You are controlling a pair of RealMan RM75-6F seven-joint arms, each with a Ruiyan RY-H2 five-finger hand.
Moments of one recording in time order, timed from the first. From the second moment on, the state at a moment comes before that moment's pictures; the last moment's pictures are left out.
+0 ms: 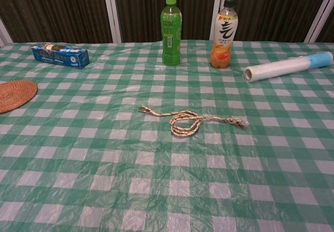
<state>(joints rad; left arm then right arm) -0.10 -1.22 0.00 -1.41 1.59 1.53 0.09 0.05 -1.20 0.00 -1.53 -1.59 1.49 -0.17</state>
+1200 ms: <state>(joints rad) -0.62 -1.58 -0.12 -1.21 1.58 0.97 0.04 0.06 -1.22 0.02 -1.51 -1.52 1.44 -0.21</state>
